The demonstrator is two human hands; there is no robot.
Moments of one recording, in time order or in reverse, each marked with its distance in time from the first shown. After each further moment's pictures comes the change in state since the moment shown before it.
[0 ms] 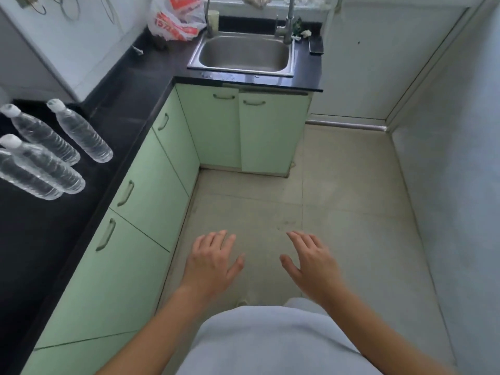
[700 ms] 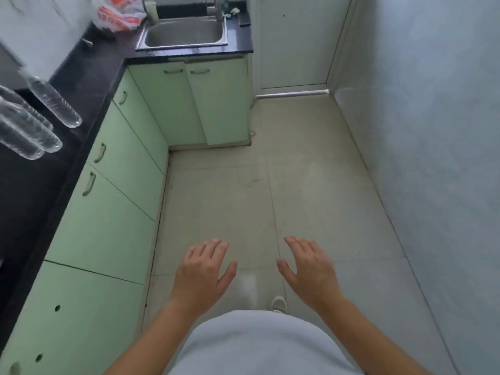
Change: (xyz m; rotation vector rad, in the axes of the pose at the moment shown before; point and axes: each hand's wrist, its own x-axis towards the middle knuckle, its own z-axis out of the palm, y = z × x) left_hand -0.311 0.143 0.000 -0.049 0.096 0.191; right_hand -0.380 -0.022 -0.010 0.009 0.059 0.219
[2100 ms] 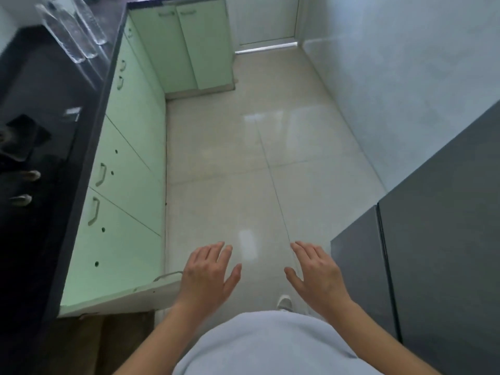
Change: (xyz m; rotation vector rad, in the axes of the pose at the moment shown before) left_hand -0.673 0.133 -0.068 -0.005 -0.068 0.103; right_hand -0.710 -0.156 0.036 -0.069 -0.055 0.118
